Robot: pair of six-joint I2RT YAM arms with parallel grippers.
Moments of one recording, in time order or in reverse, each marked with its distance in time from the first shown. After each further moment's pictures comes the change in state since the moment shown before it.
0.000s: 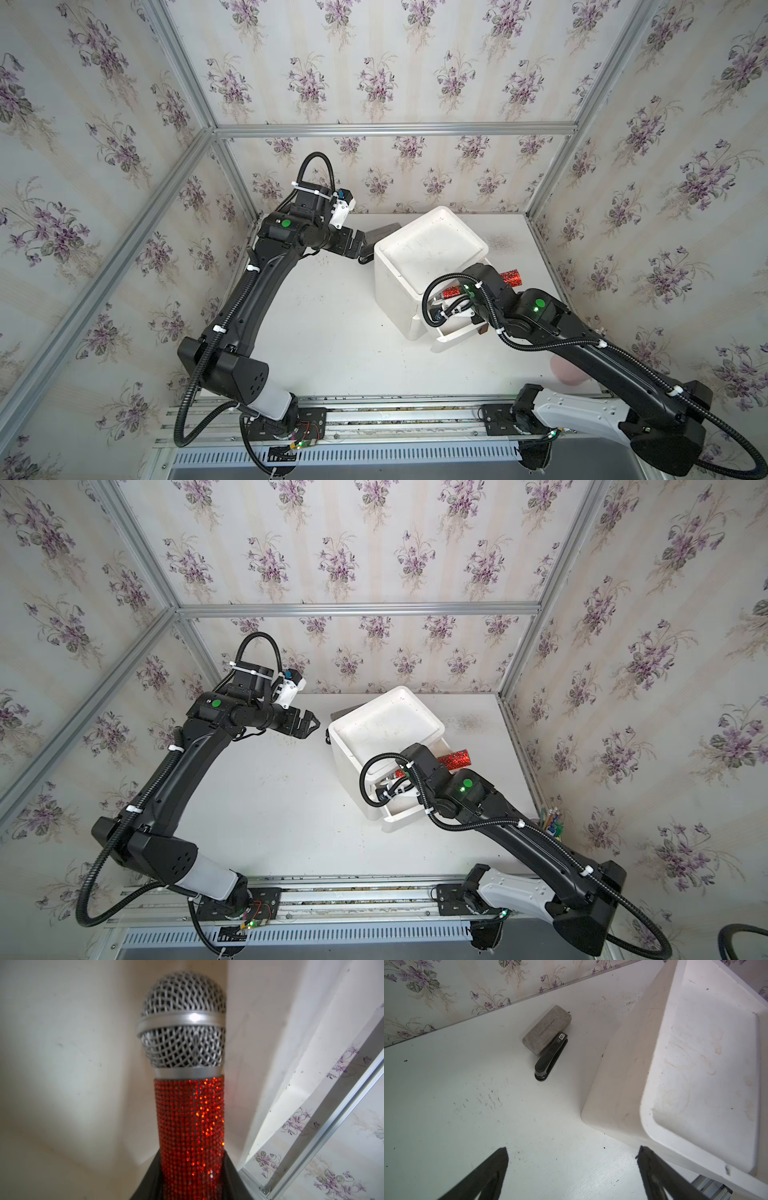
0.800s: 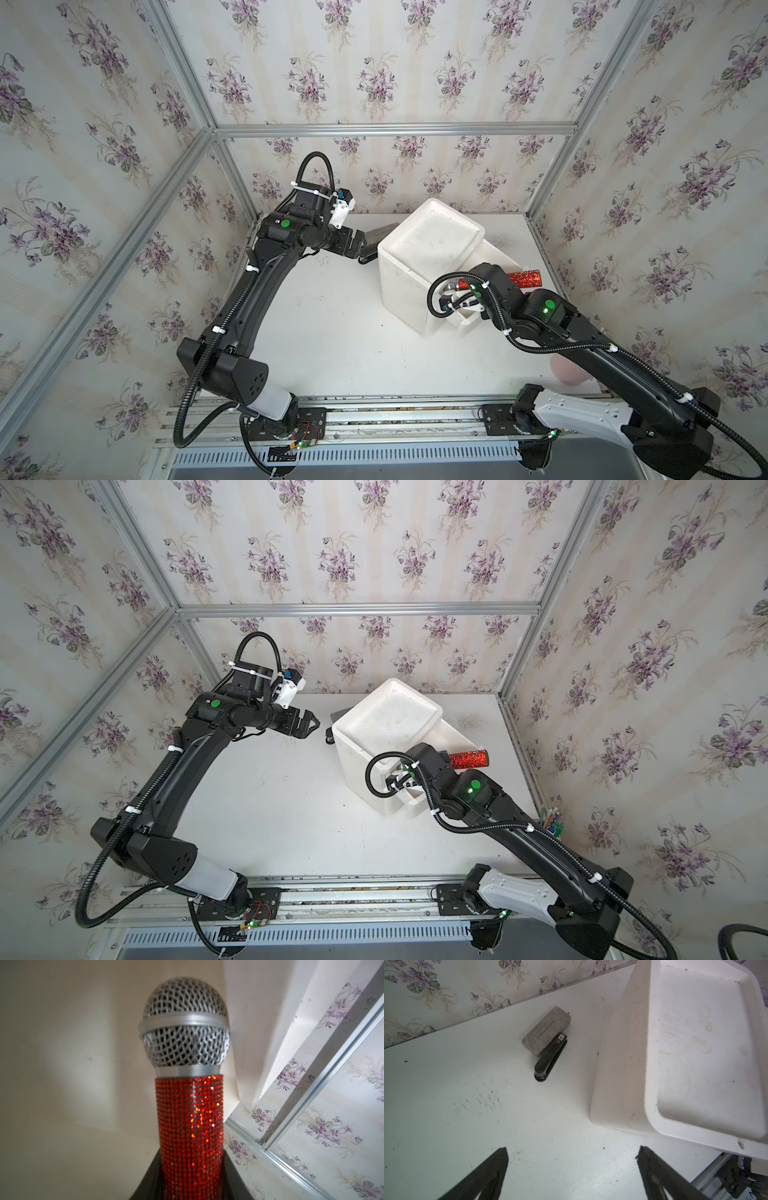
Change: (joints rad) left arm 0.000 -0.003 0.000 0.001 0.003 -0.001; right arm -0.006 -0.040 -0.032 -0.033 0.187 0.019
